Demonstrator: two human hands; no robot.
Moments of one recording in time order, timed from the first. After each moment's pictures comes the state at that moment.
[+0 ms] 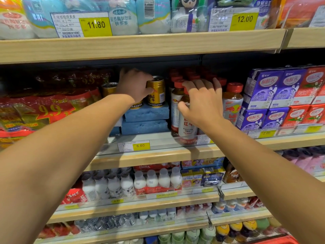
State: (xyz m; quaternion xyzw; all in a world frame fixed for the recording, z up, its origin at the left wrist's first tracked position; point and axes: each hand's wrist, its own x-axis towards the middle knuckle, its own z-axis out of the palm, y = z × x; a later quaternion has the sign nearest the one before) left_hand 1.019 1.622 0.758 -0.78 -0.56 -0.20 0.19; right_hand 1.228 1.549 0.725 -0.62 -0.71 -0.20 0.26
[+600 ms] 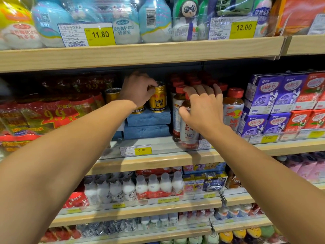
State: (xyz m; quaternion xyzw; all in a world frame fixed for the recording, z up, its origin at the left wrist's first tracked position) left_hand 1.018 1.623 0.756 -0.79 -0.52 -0.29 0.16; right_hand 1.228 1.553 0.721 -0.61 -0.71 -0.21 0.28
